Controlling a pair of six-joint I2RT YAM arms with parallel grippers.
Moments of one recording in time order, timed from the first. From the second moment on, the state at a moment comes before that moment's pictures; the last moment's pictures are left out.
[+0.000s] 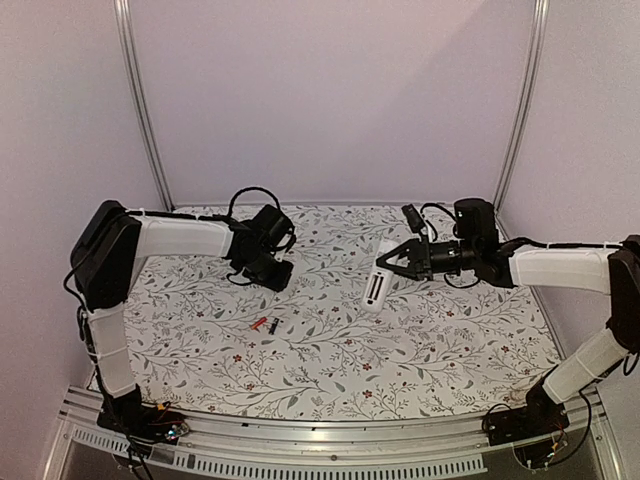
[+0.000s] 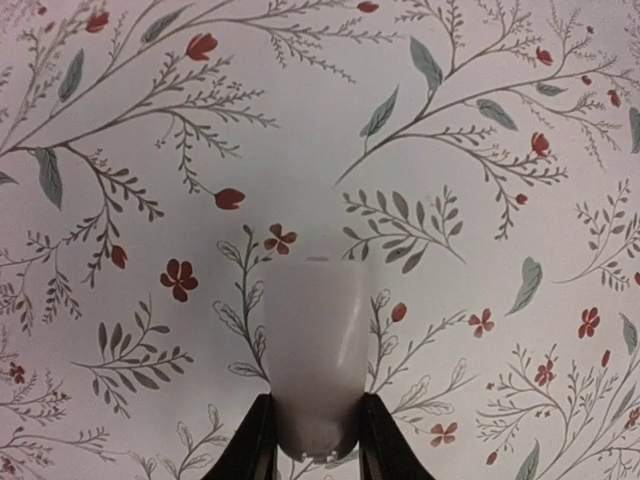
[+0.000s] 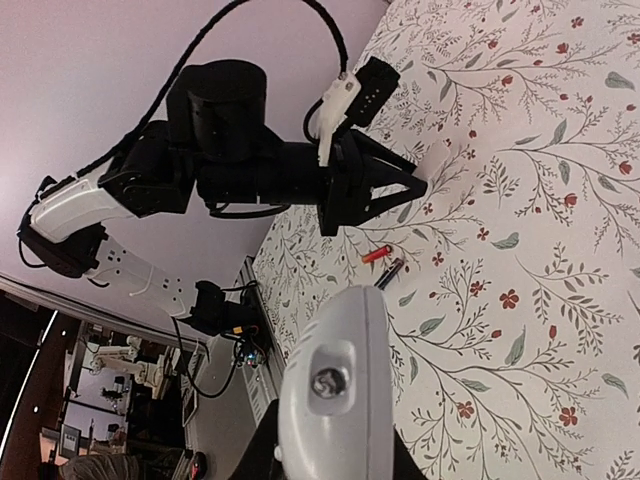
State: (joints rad) left arm -0.68 1.94 1.34 -0.48 -0.12 -0.24; right arm 0.52 1.50 0.85 0.22 -0.84 0.66
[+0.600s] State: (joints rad) left arm -0.67 2.07 1.42 -0.60 -0.12 -0.26; right arm 0.55 1.41 0.77 0.29 -0.87 0.57
